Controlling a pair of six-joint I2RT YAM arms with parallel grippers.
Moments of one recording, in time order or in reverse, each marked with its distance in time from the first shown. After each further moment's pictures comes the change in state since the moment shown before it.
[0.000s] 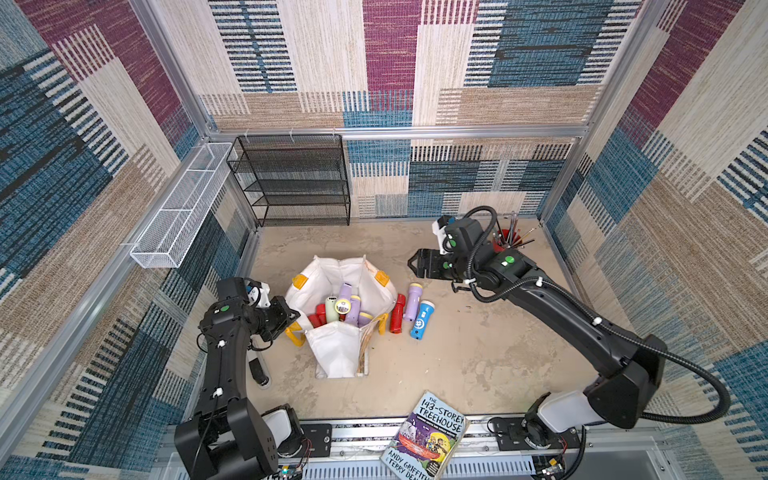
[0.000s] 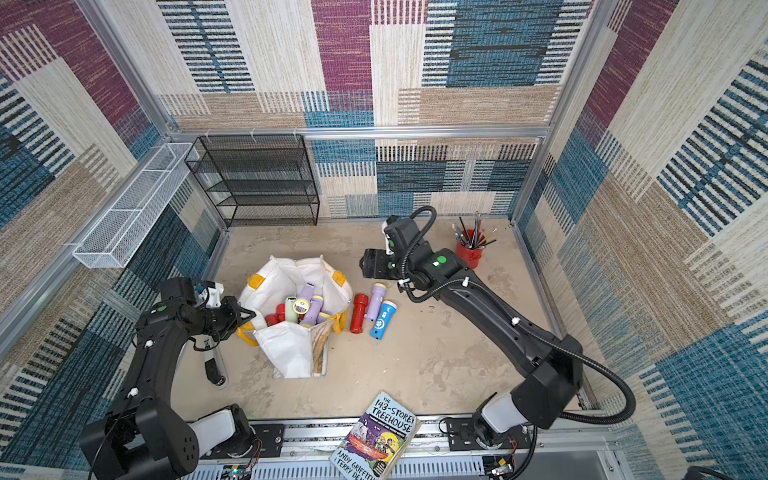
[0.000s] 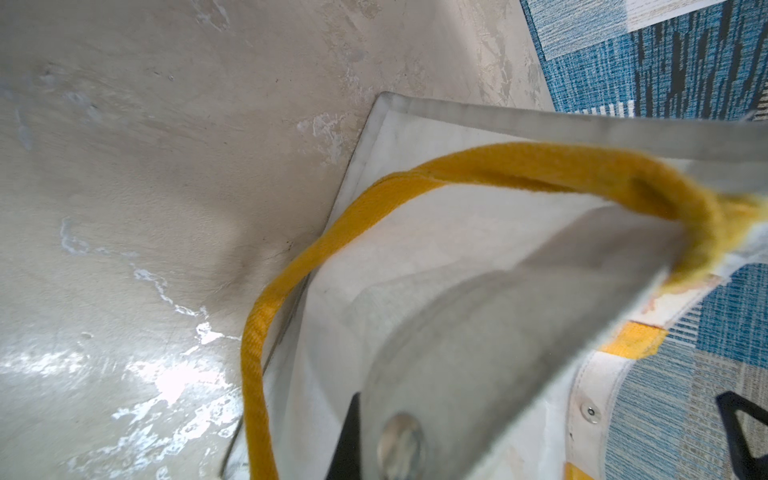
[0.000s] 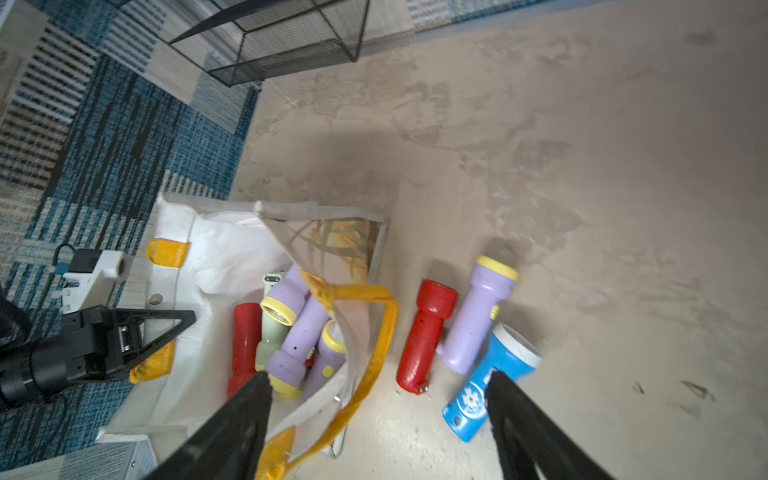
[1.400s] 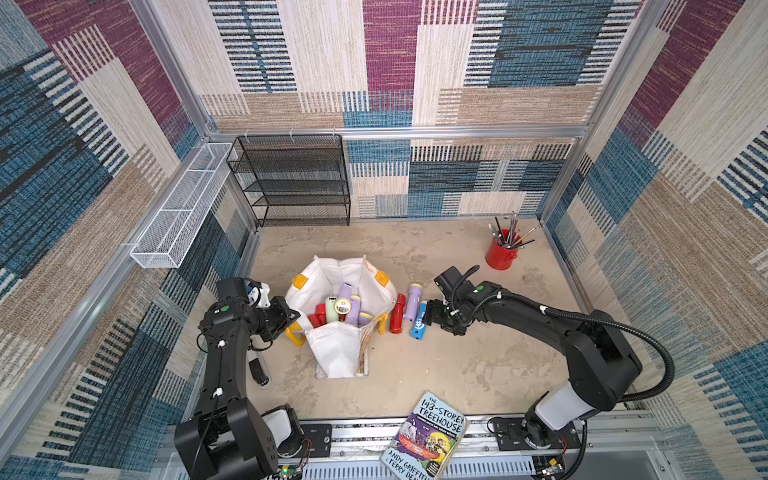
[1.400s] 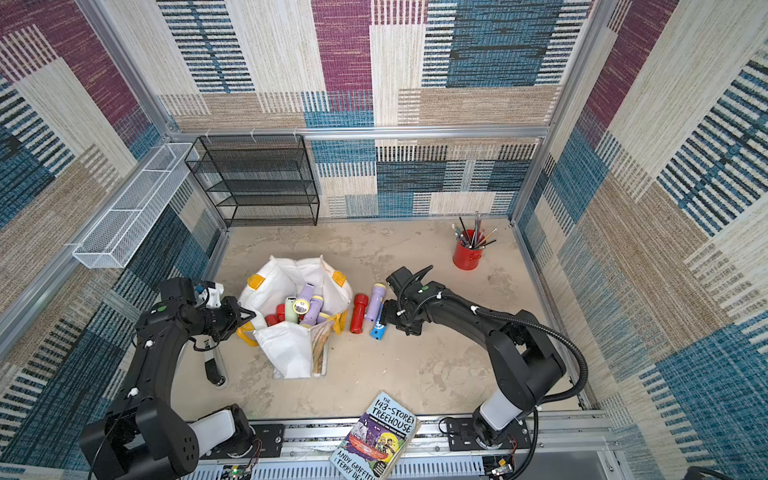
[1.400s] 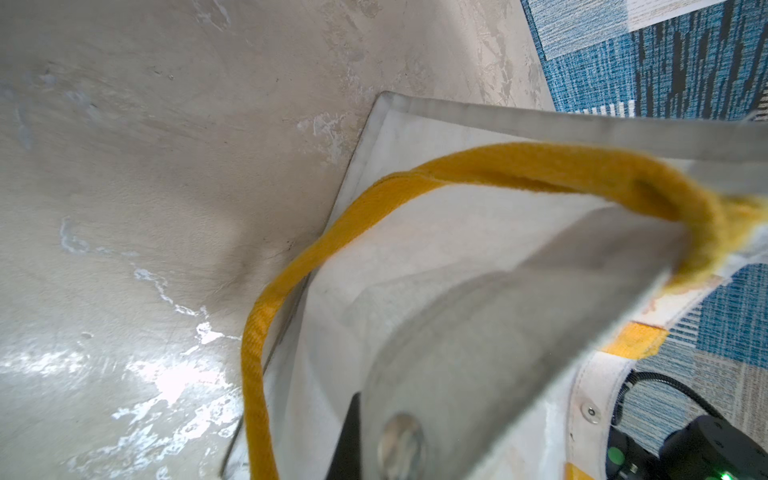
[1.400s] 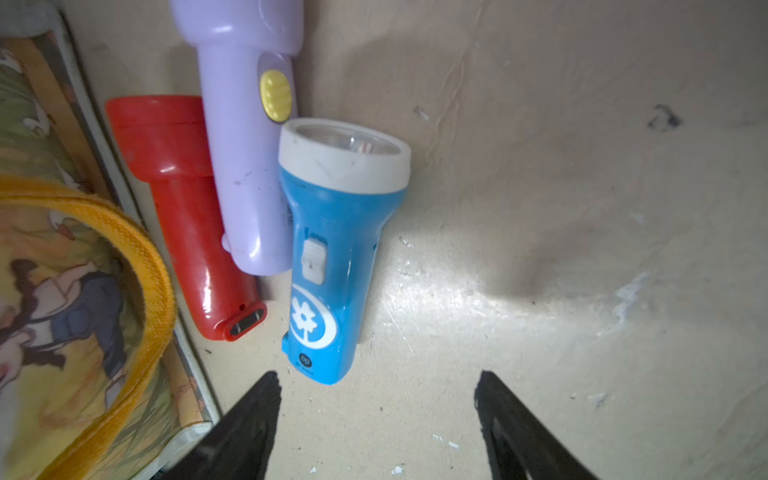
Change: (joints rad) left arm 0.000 0.002 -0.001 0.000 0.000 0.000; right arm 0.006 0.164 -0.383 0.051 -0.075 0.246
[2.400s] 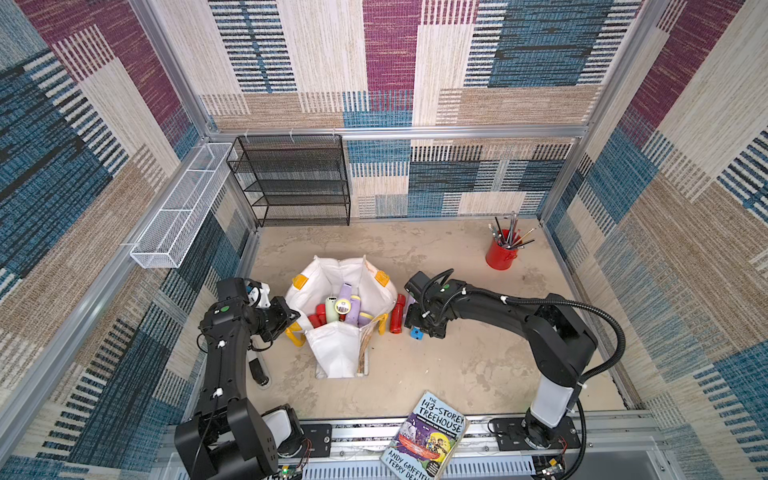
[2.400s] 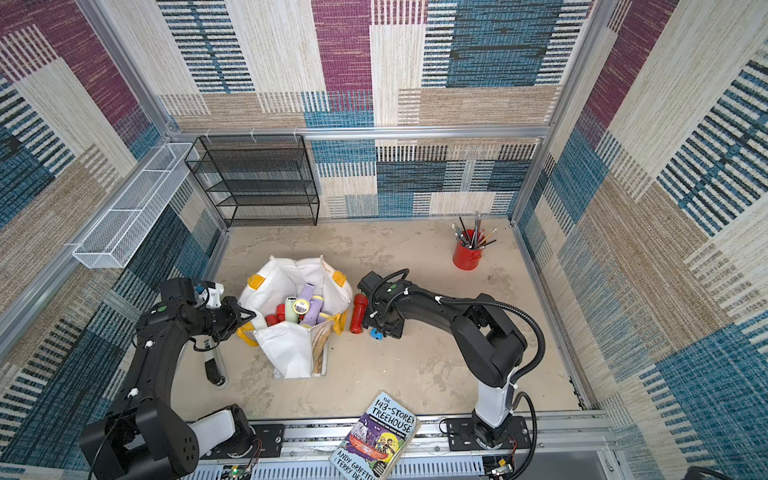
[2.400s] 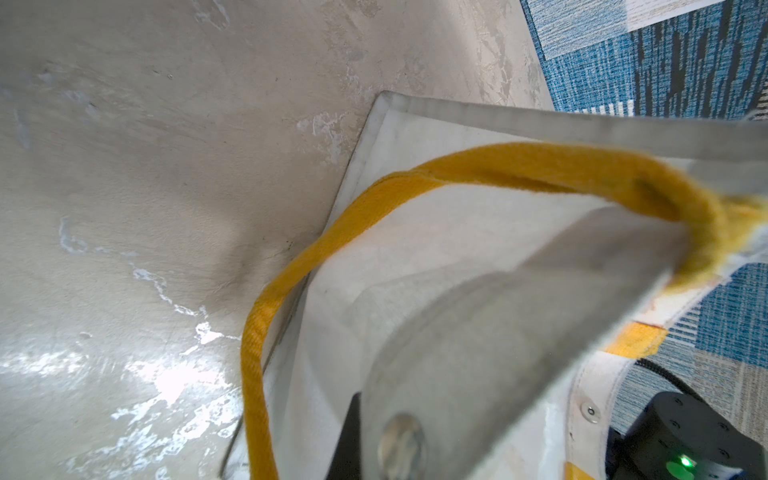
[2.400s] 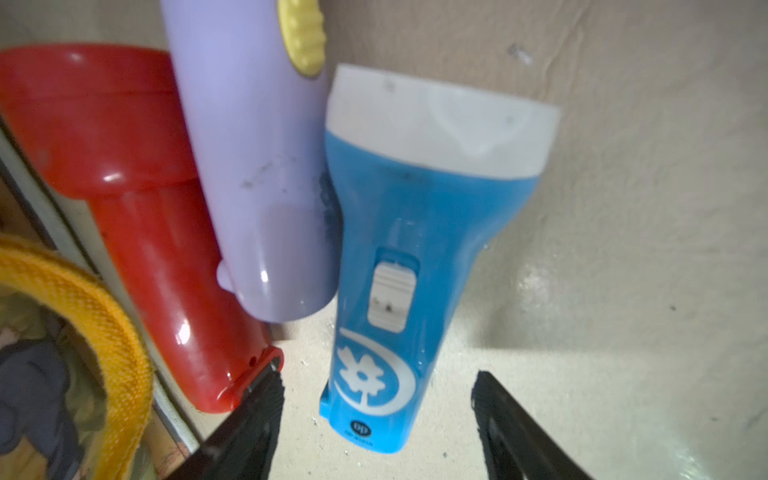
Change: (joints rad) left arm 0.000 -0.002 -0.002 0.001 0.002 0.000; right arm 0.123 0.210 0.184 -0.081 0.106 0.165
